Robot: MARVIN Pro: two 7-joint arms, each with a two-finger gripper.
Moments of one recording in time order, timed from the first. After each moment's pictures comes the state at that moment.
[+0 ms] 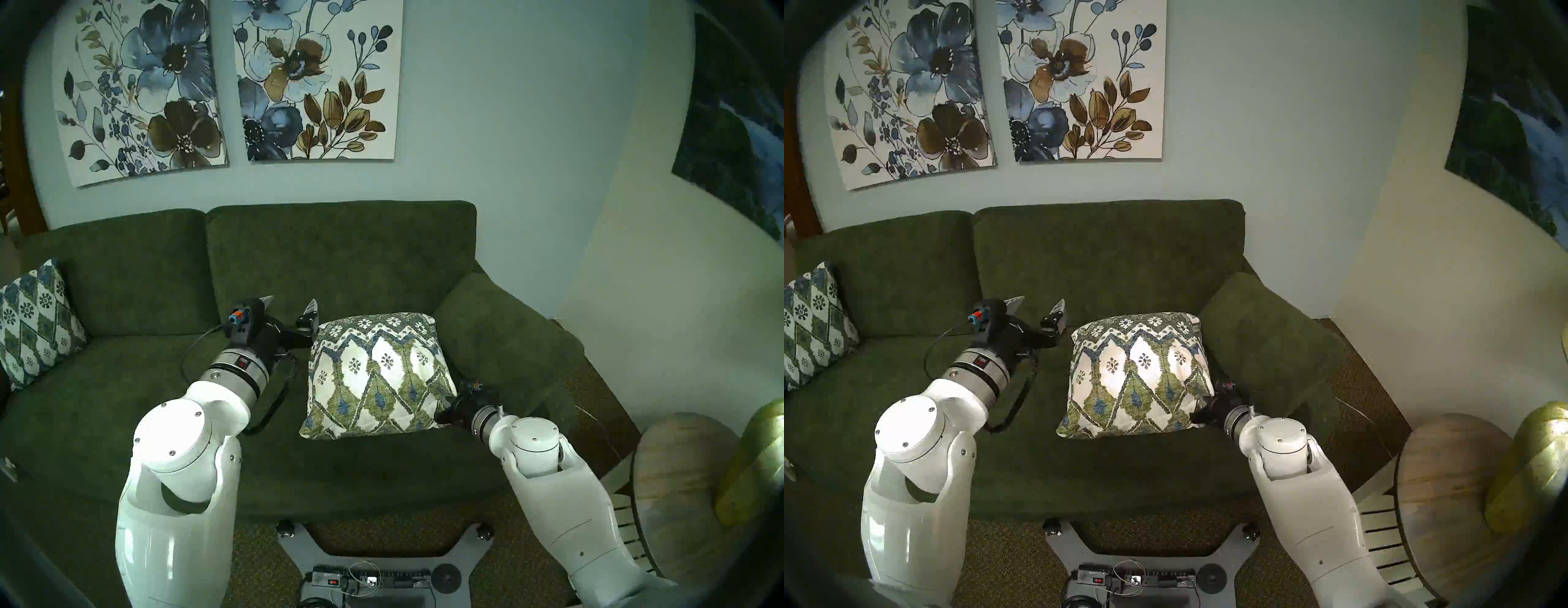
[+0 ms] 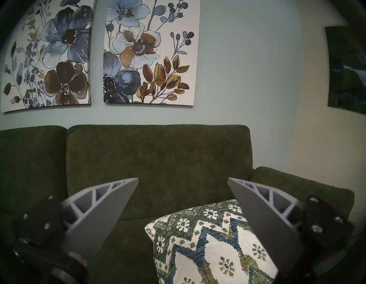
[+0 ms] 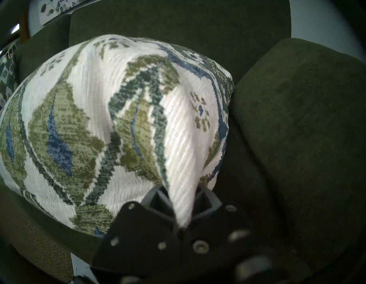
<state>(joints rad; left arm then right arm) 1.97 -1.51 -1.67 -2.27 -0.11 0.37 -0.17 -1.66 -1.35 1.40 -1.47 0.13 0.32 0.25</state>
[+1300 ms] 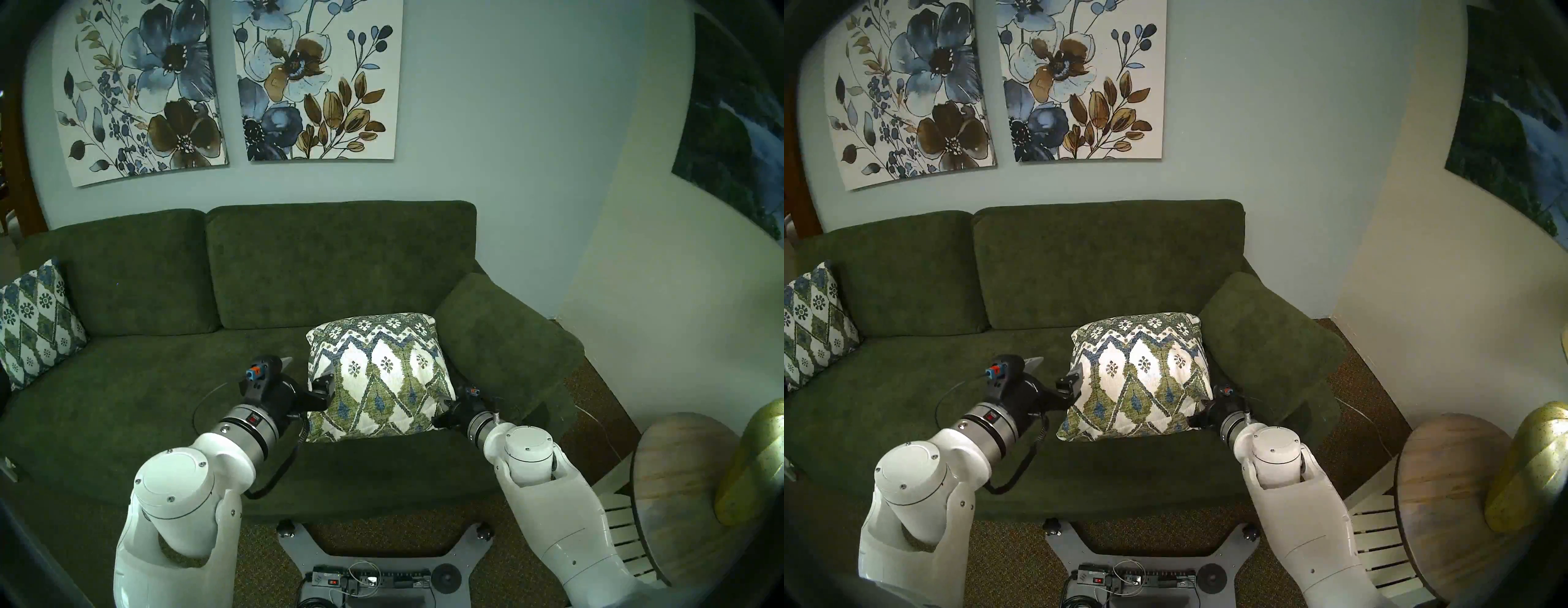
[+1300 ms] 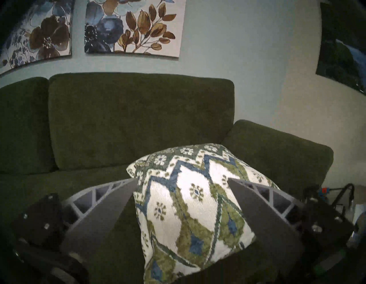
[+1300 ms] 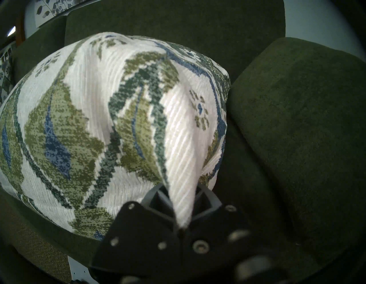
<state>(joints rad) 2.23 -1.54 -1.64 -2.33 -0.07 0.47 -0.25 -1.67 -1.38 1.40 -1.46 0.10 0.28 0.21</state>
